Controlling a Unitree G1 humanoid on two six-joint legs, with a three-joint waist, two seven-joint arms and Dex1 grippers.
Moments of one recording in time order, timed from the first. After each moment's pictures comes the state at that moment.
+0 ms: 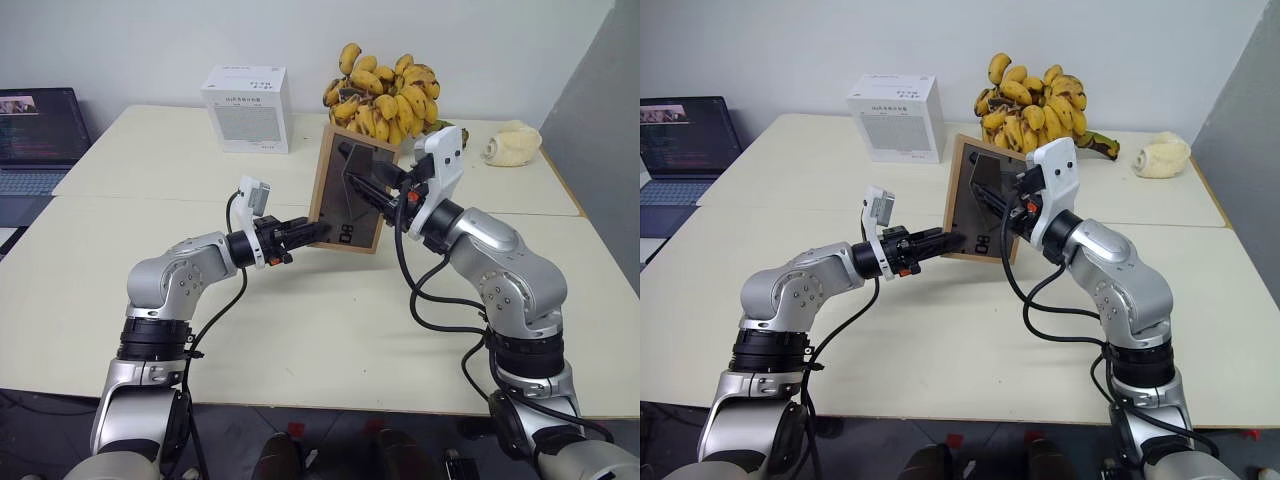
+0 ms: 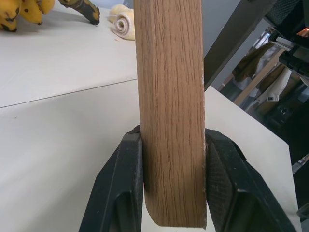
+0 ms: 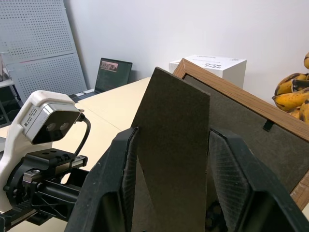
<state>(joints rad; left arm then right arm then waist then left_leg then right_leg) -0.68 0.49 0.06 0.12 -0.70 0.82 -0.82 -0.72 -0.23 0.02 -0.32 0.44 0.75 0.39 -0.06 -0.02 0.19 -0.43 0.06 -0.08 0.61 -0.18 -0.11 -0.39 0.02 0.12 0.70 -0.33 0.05</state>
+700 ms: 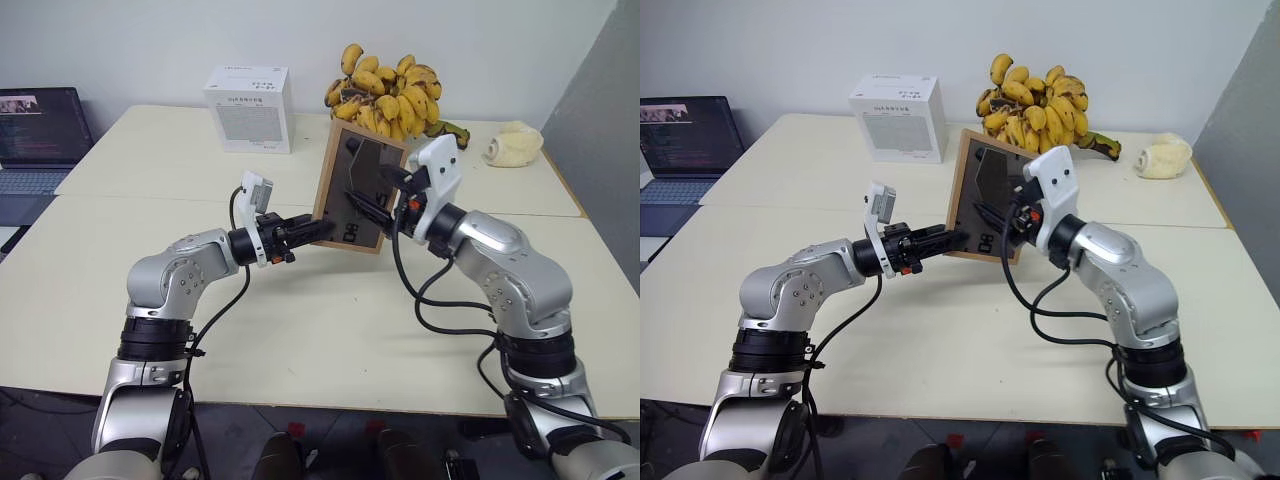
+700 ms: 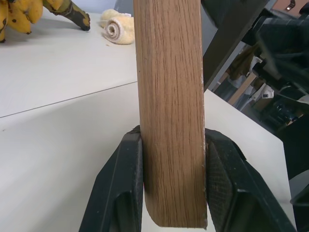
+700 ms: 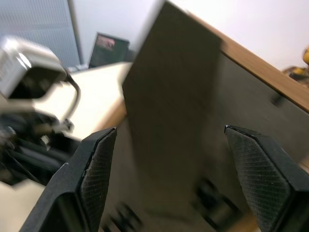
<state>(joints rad) -0.69 0.51 0.07 0.09 -0.69 0.83 -0.84 -0.67 -0.38 0.06 -0.31 0.37 0.72 0.45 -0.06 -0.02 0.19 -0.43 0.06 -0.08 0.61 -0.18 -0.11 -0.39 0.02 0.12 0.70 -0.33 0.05</state>
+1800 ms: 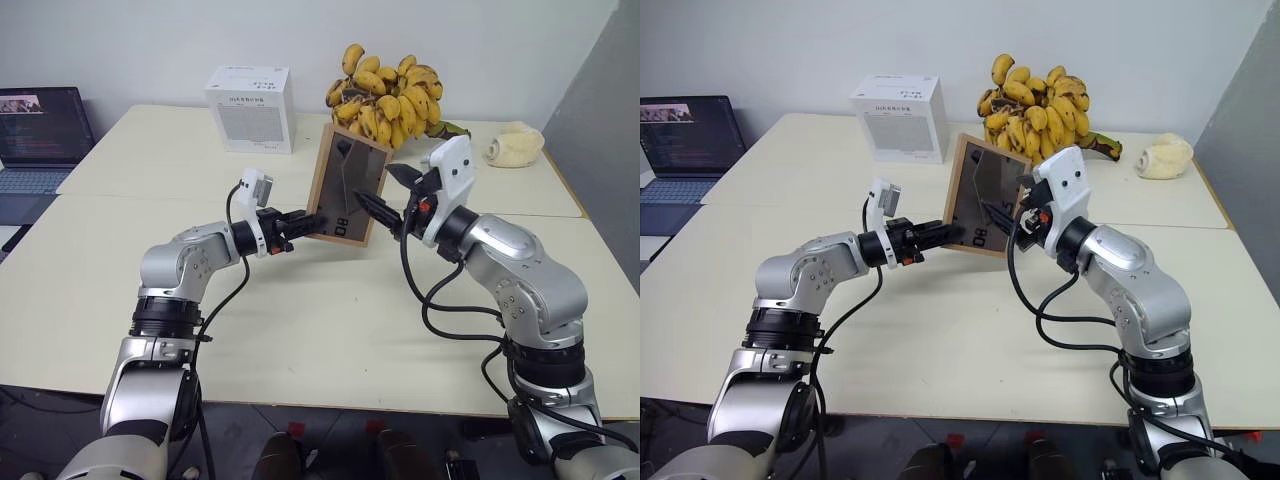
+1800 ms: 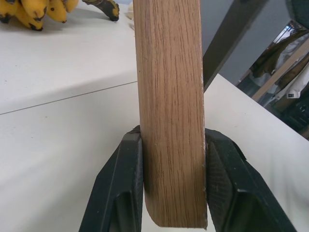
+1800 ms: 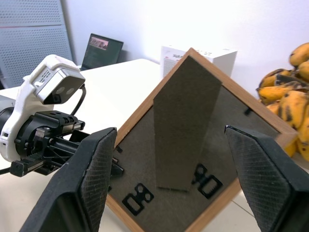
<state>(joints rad) -0.81 0.47 0.05 0.33 -0.57 0.74 -0.86 -0.66 -0.32 0.02 -0.40 0.39 0.78 0.40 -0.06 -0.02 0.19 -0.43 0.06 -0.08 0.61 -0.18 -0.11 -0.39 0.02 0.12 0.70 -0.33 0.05</state>
